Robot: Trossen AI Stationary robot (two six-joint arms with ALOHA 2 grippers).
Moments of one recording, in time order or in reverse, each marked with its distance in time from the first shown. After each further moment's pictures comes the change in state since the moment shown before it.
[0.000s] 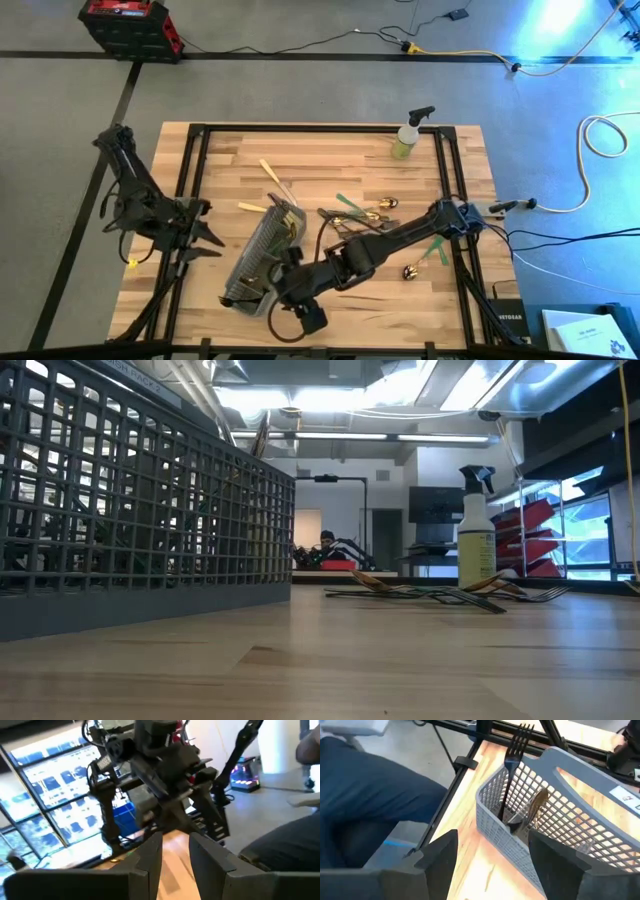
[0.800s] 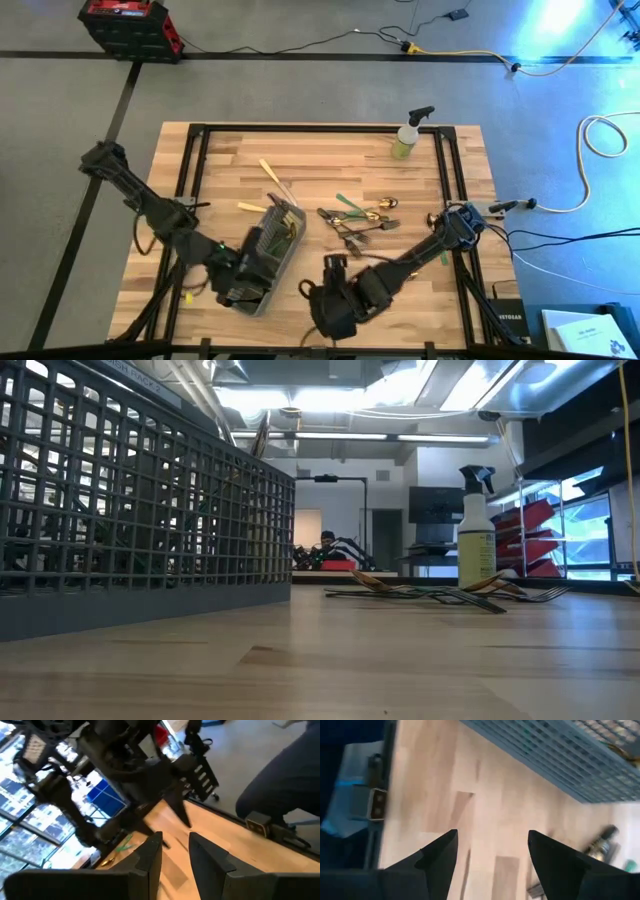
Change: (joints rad) left arm 0.269 0.612 0.427 -0.150 0.354 0.187; right arm 0.160 0.009 -0.023 -0.500 0.264 0.380
